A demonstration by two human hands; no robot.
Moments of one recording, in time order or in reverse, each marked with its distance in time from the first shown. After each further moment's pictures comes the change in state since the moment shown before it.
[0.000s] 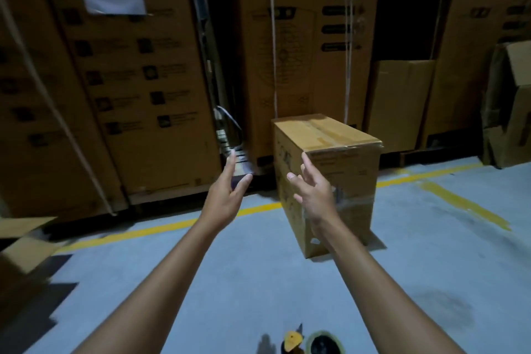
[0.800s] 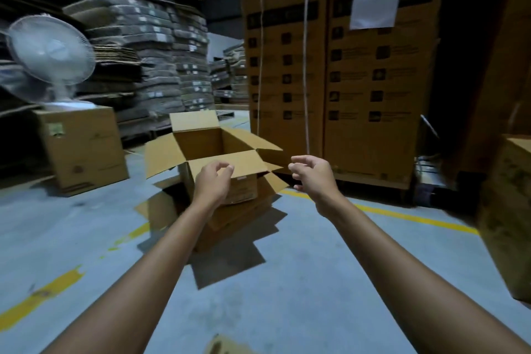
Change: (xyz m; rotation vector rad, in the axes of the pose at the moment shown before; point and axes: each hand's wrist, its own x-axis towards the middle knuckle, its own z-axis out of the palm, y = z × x) left_hand -0.352 0.000 -0.452 0.347 0.729 -0.569; right_hand -0.282 -0.062 0.395 -0.137 -0.630 0.032
